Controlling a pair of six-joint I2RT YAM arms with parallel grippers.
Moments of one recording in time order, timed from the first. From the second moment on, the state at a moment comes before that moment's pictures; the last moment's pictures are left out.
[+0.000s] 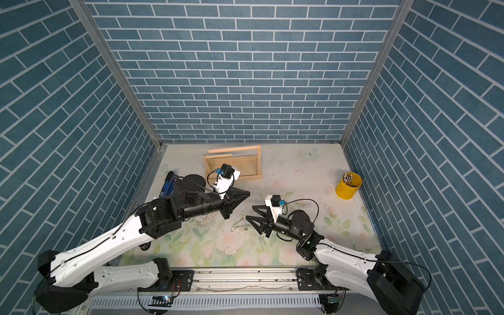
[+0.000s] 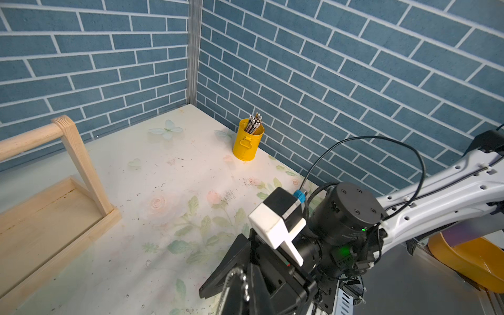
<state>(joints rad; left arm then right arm) -1.01 1.10 1.17 -0.39 0.11 -0.26 0.87 0.98 0.22 0.81 -0.40 0.38</state>
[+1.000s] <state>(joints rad) -1.01 1.11 1.17 -0.40 0.16 -0.26 0.88 1.02 0.22 0.74 -0.34 0.34</state>
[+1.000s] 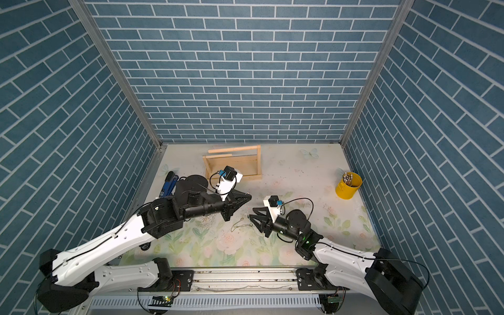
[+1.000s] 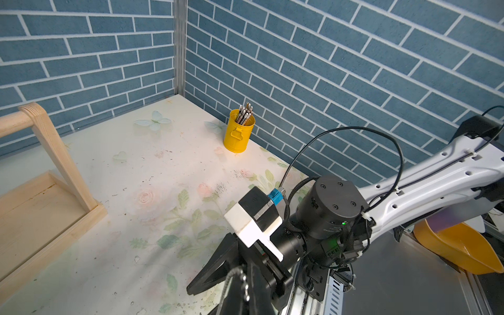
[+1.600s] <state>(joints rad) -1.01 1.11 1.17 -0.40 0.17 -0.27 0.89 0.94 0.18 0.74 -0.31 0.34</state>
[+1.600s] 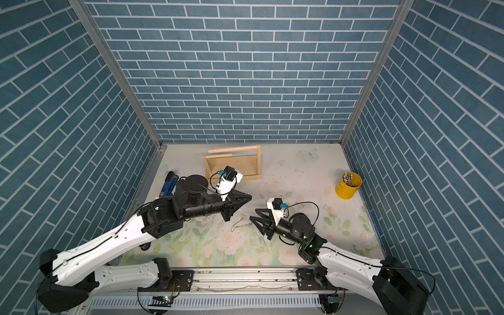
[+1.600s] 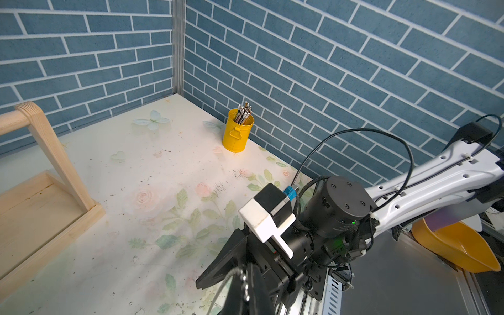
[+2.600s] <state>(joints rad) -1.01 1.09 1.17 -0.40 0.19 -0.28 0.90 1.18 0.24 0.82 -0.32 0.31</state>
